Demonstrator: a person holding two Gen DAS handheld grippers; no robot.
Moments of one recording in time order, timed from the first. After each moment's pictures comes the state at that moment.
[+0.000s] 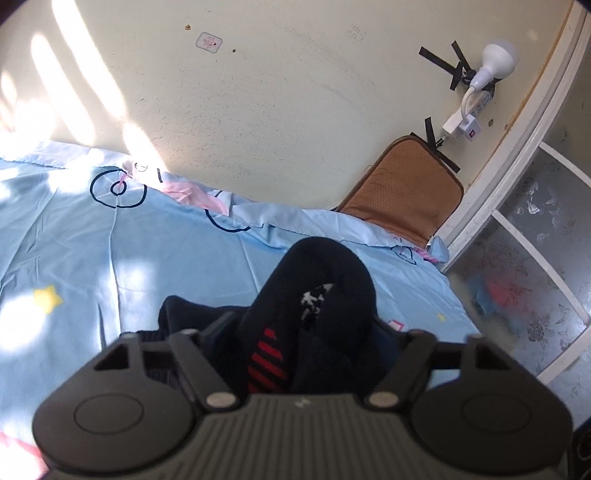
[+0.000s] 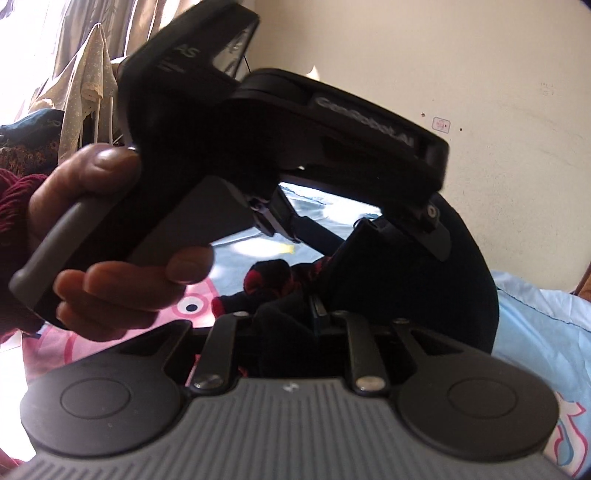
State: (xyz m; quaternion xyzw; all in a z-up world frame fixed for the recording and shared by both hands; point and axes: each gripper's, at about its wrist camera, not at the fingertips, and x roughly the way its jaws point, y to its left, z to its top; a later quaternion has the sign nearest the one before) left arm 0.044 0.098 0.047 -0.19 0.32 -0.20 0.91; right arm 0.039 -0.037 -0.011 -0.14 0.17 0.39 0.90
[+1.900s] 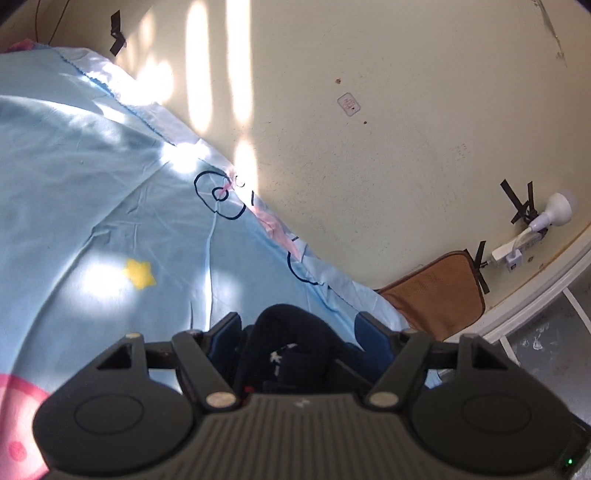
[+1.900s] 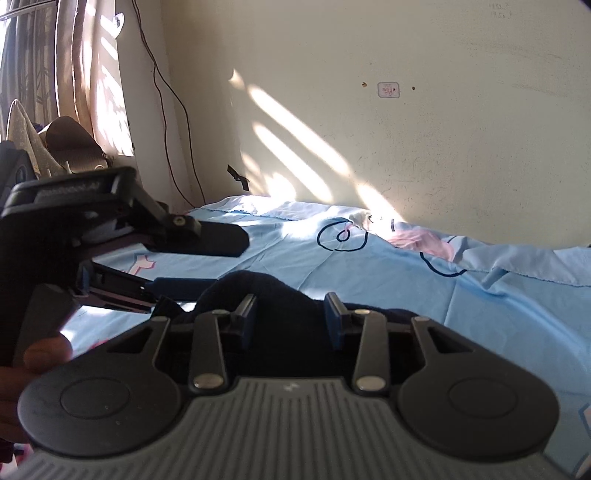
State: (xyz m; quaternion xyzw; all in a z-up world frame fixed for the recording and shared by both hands) left arm 0.037 0.188 0.014 -0.40 0.27 -0.11 0.87; right arm 0.135 -0.057 -0.008 -0.02 0.23 0.36 0.90
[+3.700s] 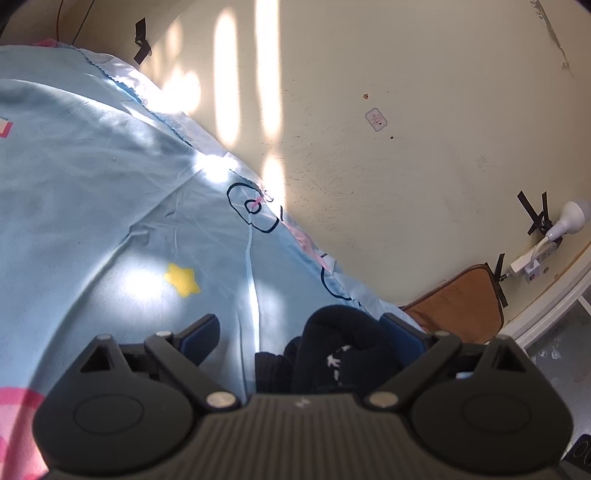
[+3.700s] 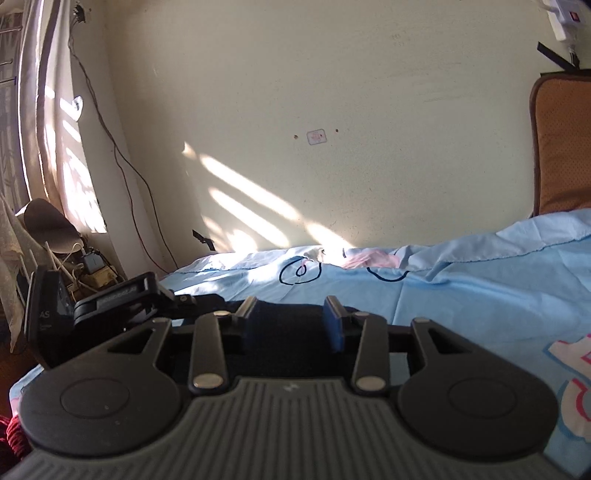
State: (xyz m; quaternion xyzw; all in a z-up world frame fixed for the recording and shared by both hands) left arm 0.031 0.202 -0.018 -0.38 0.22 -0.09 0.89; right arm 0.100 -0.097 -0.017 0.07 0.17 0.30 0.94
